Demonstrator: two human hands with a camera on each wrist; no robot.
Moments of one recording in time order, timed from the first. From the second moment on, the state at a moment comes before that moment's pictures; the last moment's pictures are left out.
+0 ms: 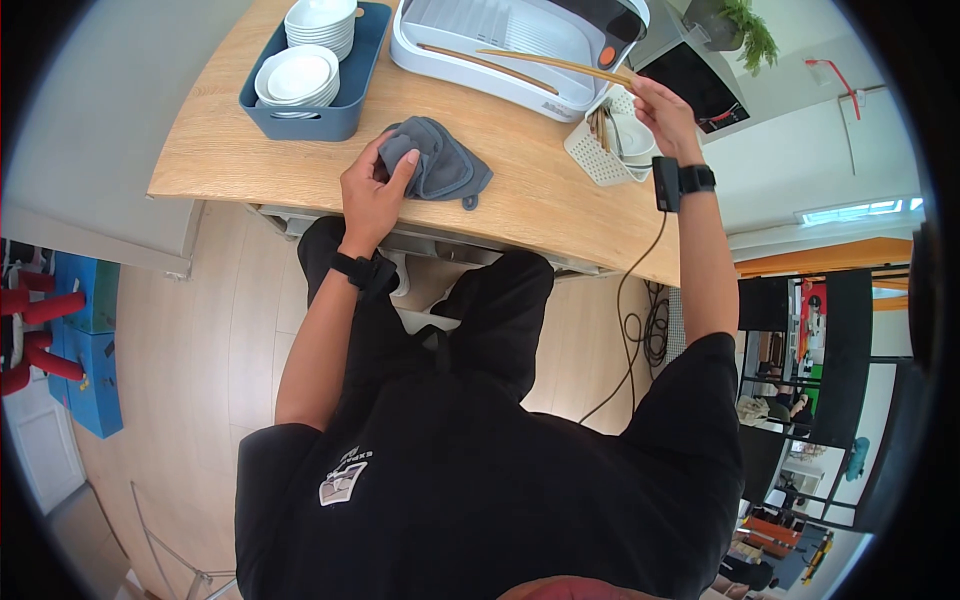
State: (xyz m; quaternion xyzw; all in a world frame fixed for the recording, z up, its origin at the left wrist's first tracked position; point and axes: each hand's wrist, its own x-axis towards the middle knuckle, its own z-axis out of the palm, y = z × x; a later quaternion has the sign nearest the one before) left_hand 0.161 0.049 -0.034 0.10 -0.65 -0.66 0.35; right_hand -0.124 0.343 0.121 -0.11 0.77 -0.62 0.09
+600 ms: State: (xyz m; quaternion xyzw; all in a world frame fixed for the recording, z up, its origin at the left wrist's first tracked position) left_hand 0.161 0.049 -0.031 0.10 -0.66 -0.66 0.35; right_hand -0.169 0.259 0.087 -0.04 0.77 -0.59 0.24
